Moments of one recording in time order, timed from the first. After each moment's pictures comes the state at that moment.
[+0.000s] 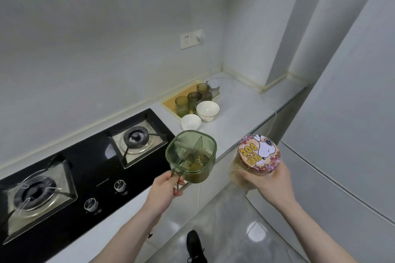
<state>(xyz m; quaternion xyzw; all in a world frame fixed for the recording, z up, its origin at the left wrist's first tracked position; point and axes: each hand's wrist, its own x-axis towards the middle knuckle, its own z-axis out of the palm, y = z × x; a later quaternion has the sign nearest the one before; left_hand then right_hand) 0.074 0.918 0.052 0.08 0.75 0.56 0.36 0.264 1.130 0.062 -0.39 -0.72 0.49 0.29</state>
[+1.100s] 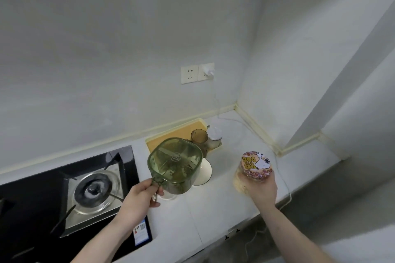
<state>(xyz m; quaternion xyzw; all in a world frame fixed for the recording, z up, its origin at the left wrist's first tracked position) -0.099 1.171 0.055 0.03 0.77 0.58 0.26 0.020 1.480 0.007 -0.51 -0.67 0.49 0.23</state>
